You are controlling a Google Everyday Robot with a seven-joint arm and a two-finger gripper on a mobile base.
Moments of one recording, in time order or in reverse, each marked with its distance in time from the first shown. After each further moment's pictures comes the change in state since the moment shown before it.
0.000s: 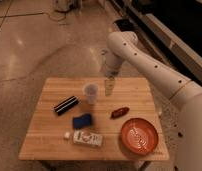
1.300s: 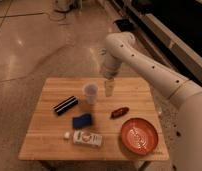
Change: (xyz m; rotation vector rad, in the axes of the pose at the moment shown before) arm -0.003 -0.003 0.024 0.001 0.106 -0.127
